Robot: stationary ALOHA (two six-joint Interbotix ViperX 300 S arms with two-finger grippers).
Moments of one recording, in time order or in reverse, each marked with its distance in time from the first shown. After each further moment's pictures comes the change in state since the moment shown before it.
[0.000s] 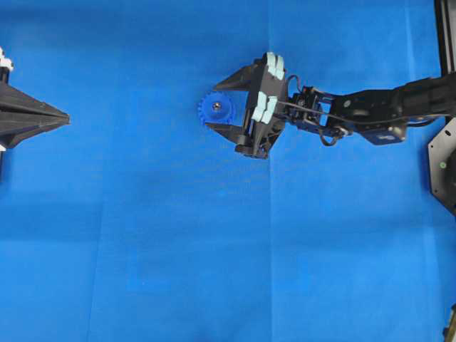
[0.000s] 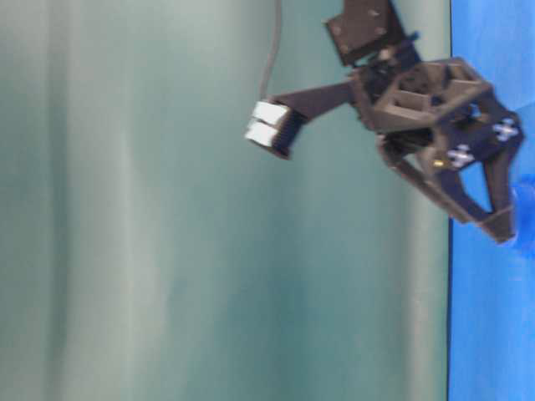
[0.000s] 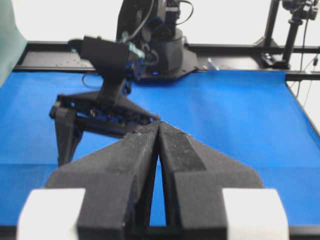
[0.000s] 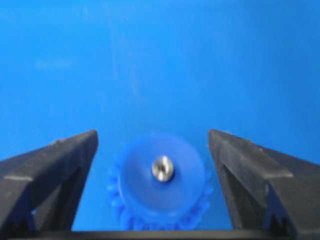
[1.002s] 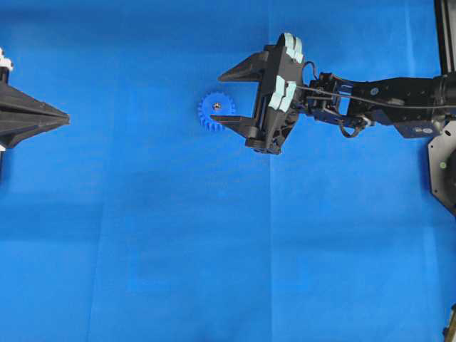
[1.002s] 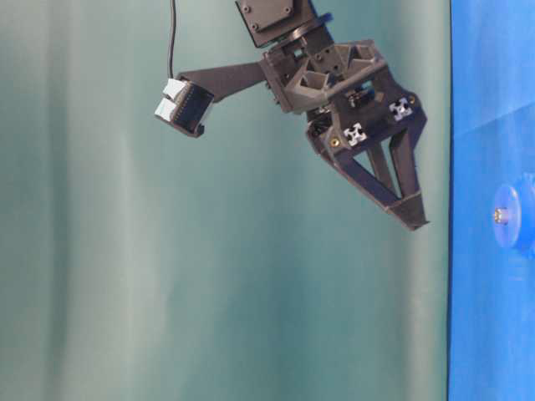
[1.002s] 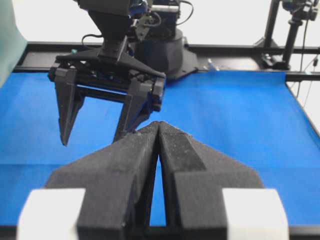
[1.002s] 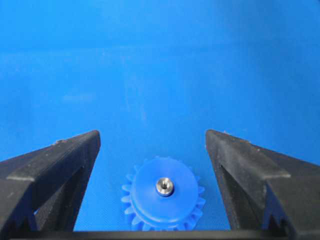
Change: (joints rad) left arm 0.000 -0.002 0.000 0.002 0.000 -0.002; right arm 0.002 -0.166 0.008 -0.002 0.152 0.008
